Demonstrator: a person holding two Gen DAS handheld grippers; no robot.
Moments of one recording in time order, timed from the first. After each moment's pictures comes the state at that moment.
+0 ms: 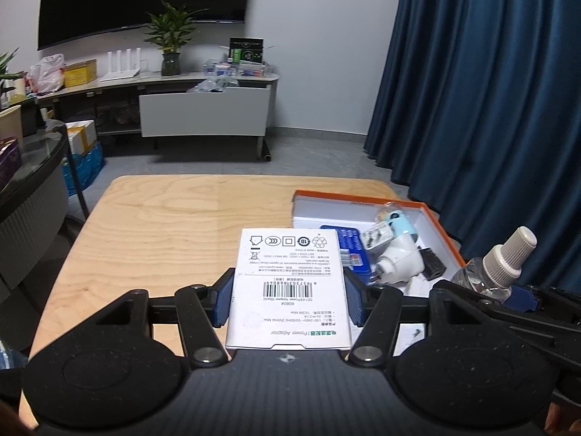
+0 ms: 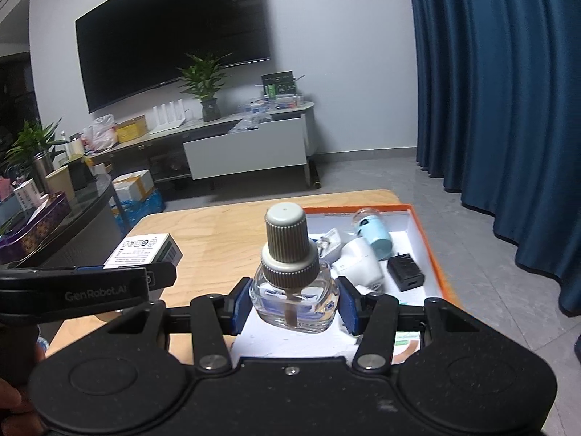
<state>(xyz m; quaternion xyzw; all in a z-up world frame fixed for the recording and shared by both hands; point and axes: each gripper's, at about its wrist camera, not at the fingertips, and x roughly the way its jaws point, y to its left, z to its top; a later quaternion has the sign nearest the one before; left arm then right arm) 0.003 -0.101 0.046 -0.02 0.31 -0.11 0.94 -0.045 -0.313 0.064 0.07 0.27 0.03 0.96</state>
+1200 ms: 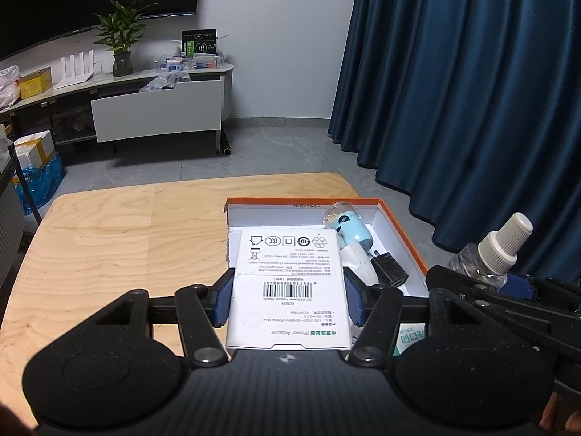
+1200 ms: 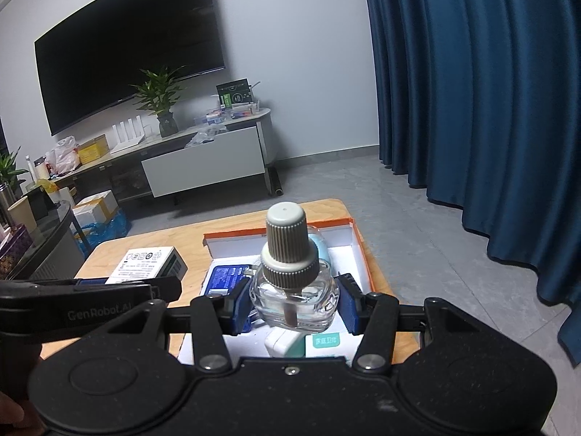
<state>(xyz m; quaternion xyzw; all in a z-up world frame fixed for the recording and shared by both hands) 0.037 -0.153 0.044 0.00 0.33 -0.17 0.93 -0.017 -0.359 0.064 0.10 0.27 -0.02 0.96</state>
